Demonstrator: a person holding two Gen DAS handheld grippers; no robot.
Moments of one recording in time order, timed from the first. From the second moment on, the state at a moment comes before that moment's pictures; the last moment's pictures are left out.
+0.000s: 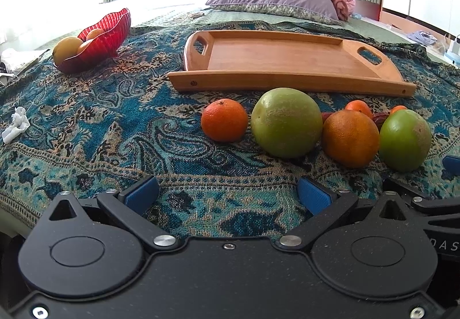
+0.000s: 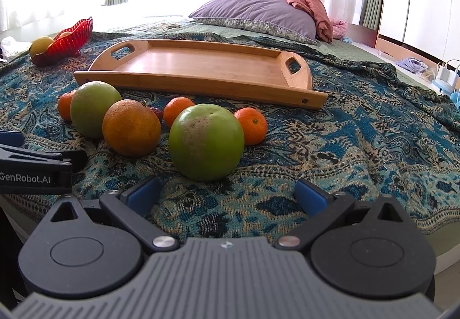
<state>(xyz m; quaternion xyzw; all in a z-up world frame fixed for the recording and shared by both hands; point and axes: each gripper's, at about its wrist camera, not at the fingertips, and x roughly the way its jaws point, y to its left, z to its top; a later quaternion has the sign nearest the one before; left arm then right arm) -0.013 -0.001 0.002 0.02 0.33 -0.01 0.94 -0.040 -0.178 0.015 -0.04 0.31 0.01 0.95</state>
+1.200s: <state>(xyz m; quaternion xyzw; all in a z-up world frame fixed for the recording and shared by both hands) 0.020 0.005 0.028 -0.10 0.30 -0.12 0.94 -0.042 -0.172 0.030 -0.04 0.25 0.05 0.97</state>
